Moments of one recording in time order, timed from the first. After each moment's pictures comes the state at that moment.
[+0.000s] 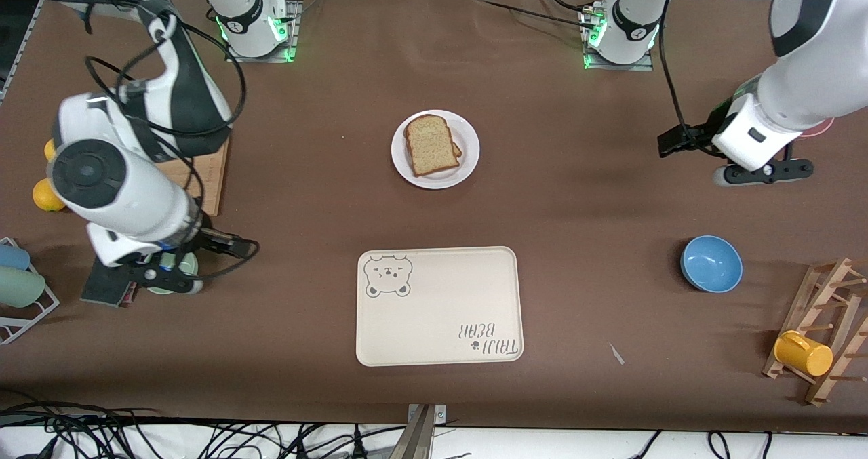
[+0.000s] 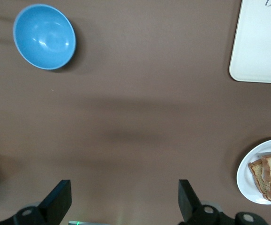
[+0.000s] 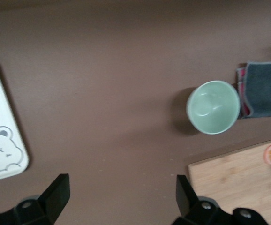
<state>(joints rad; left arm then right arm) 0.06 0.04 -0.19 -1.78 -0.06 1.64 -0.25 0.03 0.54 0.28 -1.23 -0.29 1.70 0.50</state>
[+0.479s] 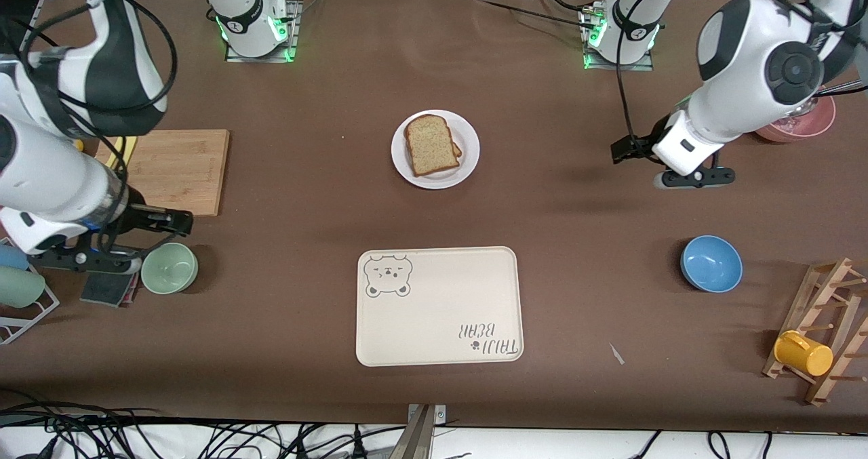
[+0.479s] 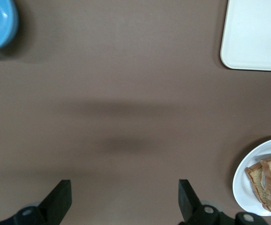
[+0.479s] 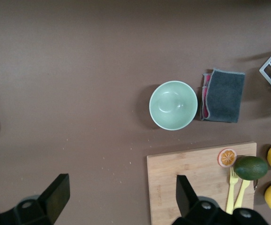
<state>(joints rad) 0.05 0.00 -0.26 -2.08 -0.15 1.94 -0.25 -0.03 0.42 0.20 -1.29 -0.20 1.64 0.25</state>
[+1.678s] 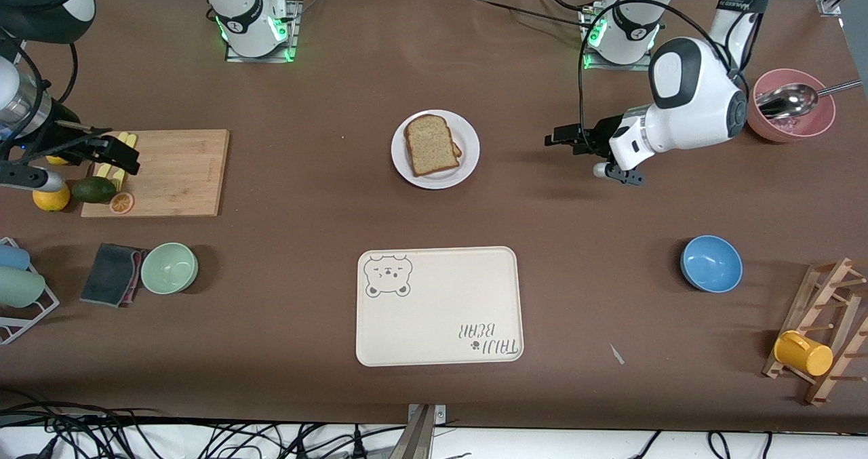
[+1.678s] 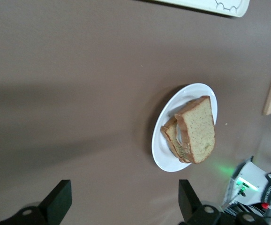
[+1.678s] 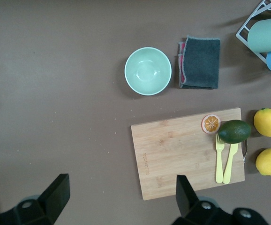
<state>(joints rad) 0.05 0.06 -0.30 -2.34 -0.83 2.10 0.31 -0.13 0.05 0.16 -1.69 -0.09 1.72 0.17</state>
